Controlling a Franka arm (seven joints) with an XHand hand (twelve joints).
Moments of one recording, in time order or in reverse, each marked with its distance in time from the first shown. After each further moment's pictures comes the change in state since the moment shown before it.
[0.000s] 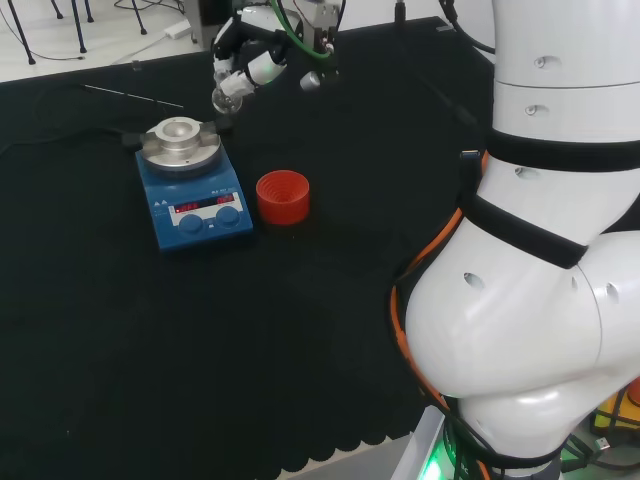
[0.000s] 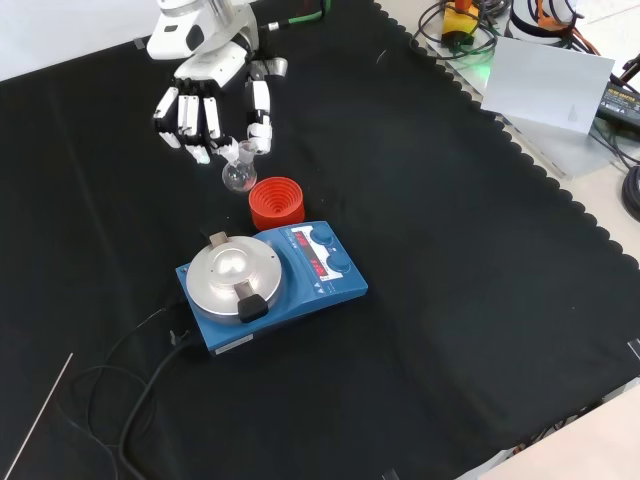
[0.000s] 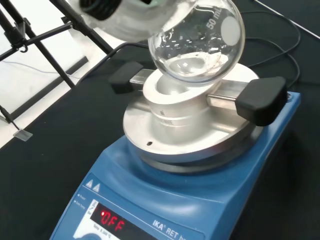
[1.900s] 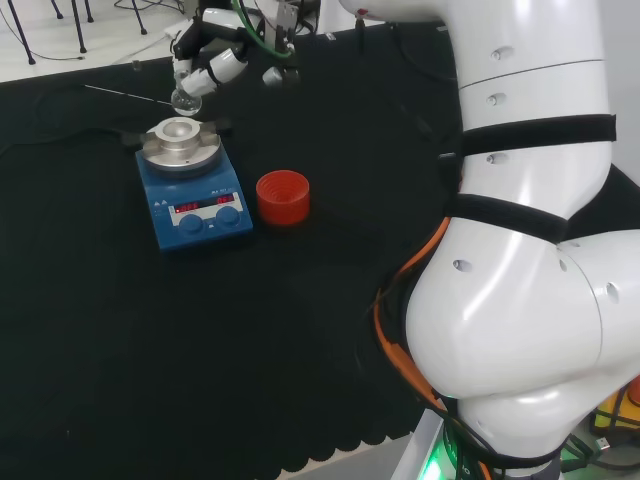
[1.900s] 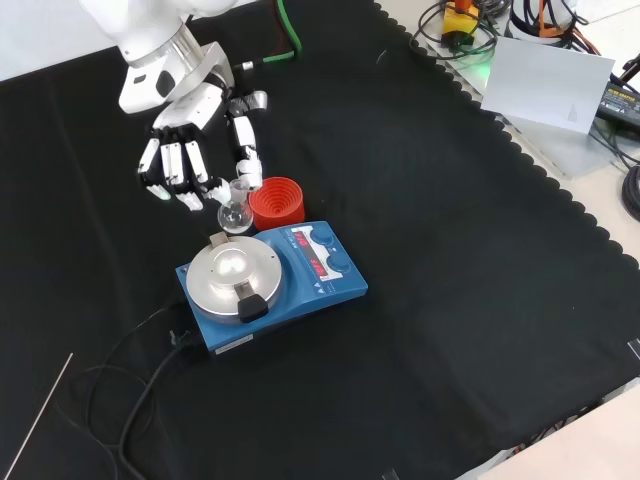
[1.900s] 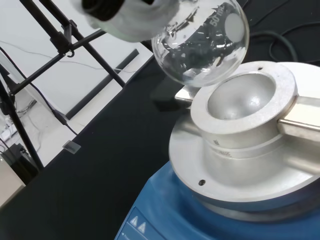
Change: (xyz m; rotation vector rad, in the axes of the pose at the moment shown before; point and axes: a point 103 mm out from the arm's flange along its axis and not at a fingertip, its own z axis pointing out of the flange) arm 0.008 0.070 0.021 0.054 0.155 -0.104
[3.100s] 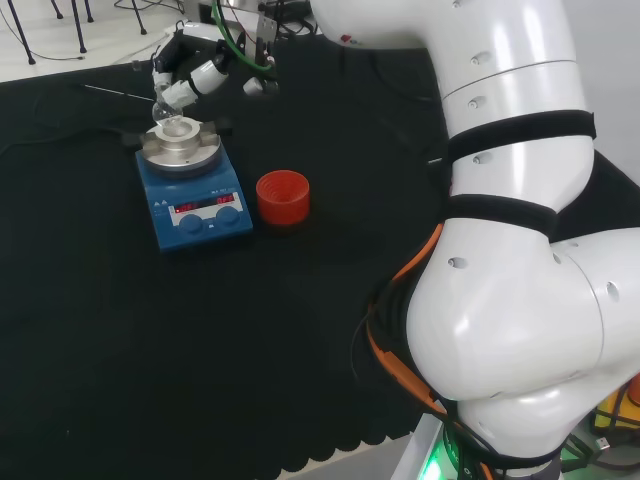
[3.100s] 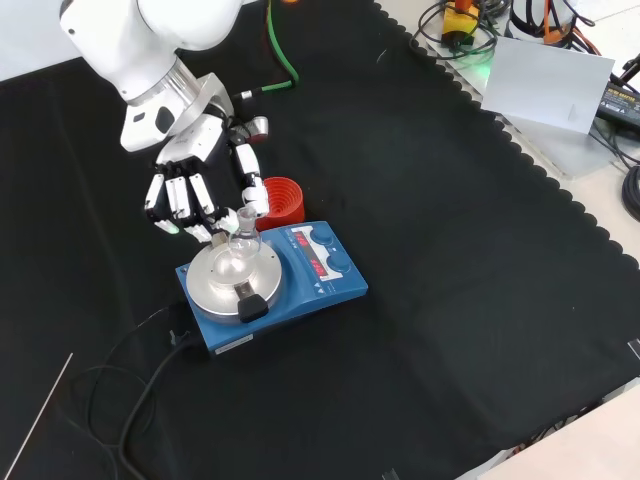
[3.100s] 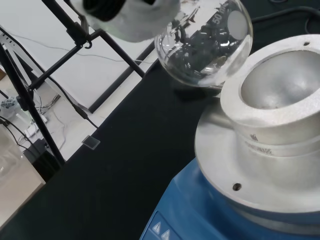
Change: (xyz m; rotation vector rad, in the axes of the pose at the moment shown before) arm 0.005 0.029 0.026 0.031 0.062 -0.037
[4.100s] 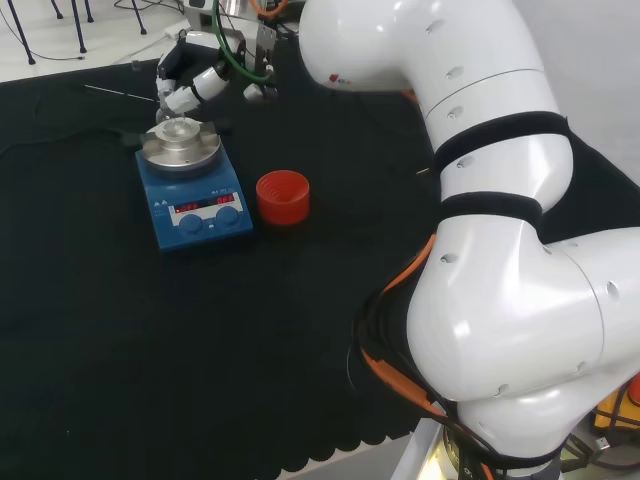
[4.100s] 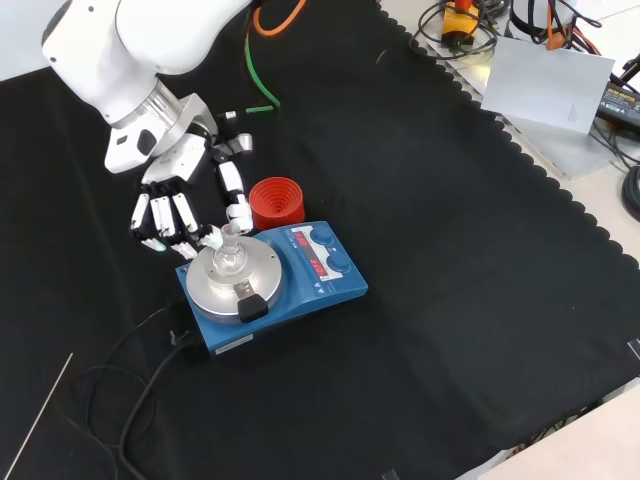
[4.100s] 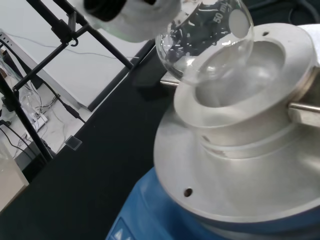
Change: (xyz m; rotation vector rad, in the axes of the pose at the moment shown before) arm -0.034 0.015 0.012 0.014 0.028 0.005
